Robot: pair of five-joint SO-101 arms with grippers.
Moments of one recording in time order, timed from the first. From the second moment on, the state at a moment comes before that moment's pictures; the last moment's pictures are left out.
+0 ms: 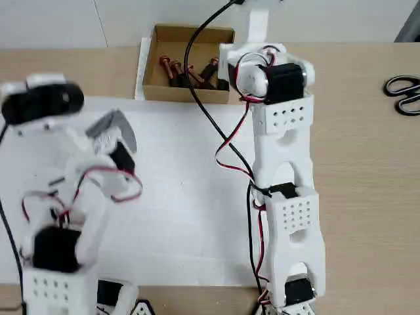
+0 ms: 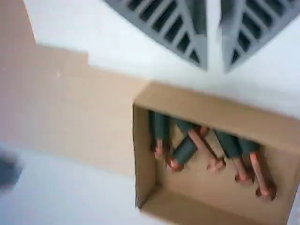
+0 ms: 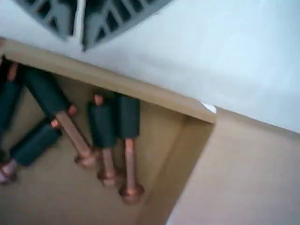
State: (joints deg) left arm 4.3 -61.4 35.6 59.4 27.9; right arm -17.3 41.8 -93.8 96.4 -12.1
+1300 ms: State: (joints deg) left arm 4.3 -103.2 62.5 66.4 27.9; right arm -1.1 -53.8 19.8 87.6 -13.3
